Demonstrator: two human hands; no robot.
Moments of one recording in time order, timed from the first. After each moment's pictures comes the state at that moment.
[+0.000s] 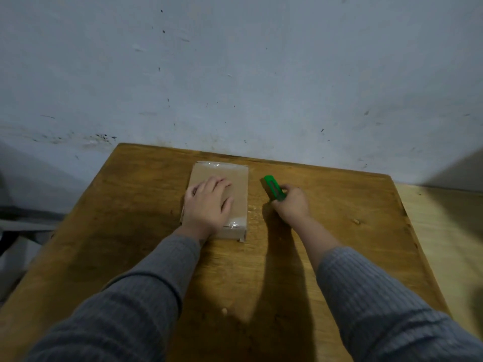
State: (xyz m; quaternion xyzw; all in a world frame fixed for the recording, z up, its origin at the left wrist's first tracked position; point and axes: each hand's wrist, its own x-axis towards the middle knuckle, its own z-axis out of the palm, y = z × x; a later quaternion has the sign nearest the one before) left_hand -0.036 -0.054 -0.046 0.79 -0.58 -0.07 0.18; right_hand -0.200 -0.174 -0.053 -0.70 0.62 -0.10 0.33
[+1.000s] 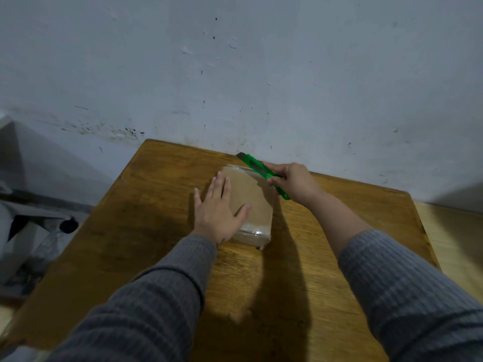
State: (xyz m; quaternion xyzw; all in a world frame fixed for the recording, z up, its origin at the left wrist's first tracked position) left_hand -0.009 -0.032 -0.058 0.85 -0.51 -0.12 0.09; right_hand -0.138 -0.172 0.009 -0.84 0.40 -0.10 0.34
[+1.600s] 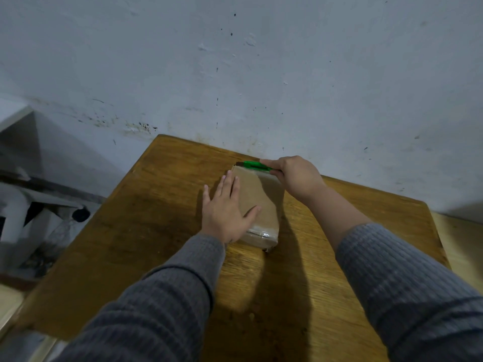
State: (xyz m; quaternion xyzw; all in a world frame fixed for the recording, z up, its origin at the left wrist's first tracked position) left_hand -0.014 -0.032 -0.060 0.85 -0.50 -0.09 0.11; right_hand -0.114 -0.186 0.010 -0.95 0.31 -0.02 0.07
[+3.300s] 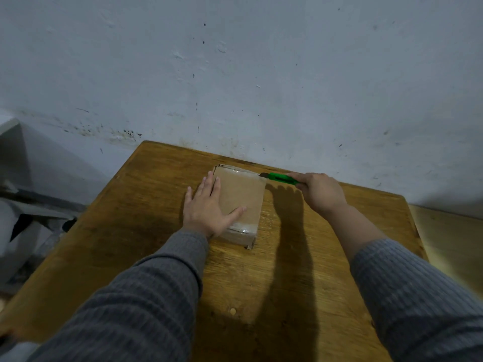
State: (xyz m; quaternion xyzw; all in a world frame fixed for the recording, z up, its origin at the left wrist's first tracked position) left_hand -0.014 -0.037 -0.055 0.86 -0.50 -0.12 0.07; right_hand -0.212 -0.208 -0.006 -0.91 0.41 -0.04 0.03
